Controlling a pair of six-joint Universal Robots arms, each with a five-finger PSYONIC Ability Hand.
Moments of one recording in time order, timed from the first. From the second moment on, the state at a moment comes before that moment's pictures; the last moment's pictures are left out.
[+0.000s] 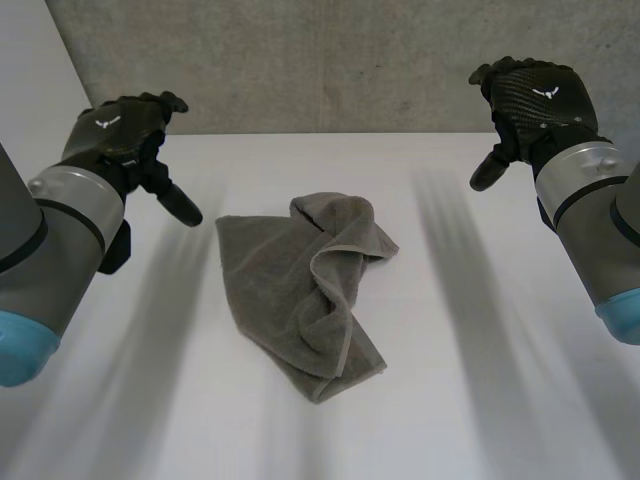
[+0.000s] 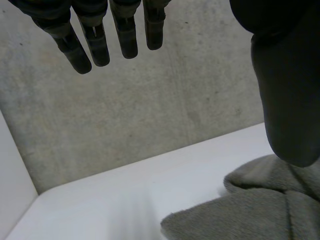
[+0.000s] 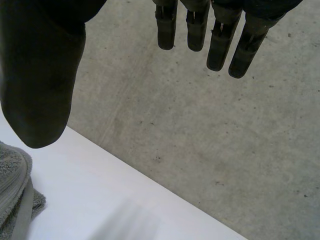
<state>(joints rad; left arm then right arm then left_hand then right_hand) 4.26 -1.74 -1.40 3.07 -1.74 3.10 1.96 -1.34 1.38 -0.10 1.60 2.97 0.27 0.27 0.26 0.27 0.23 0.22 0.24 0.24 0.25 0.06</state>
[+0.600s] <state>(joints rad) 4.01 -2.06 -1.53 3.09 -1.69 2.68 2.05 -0.85 1.07 0.08 1.22 2.58 0.27 0.27 0.26 0.27 0.25 0.26 0.26 0.26 0.27 0.09</state>
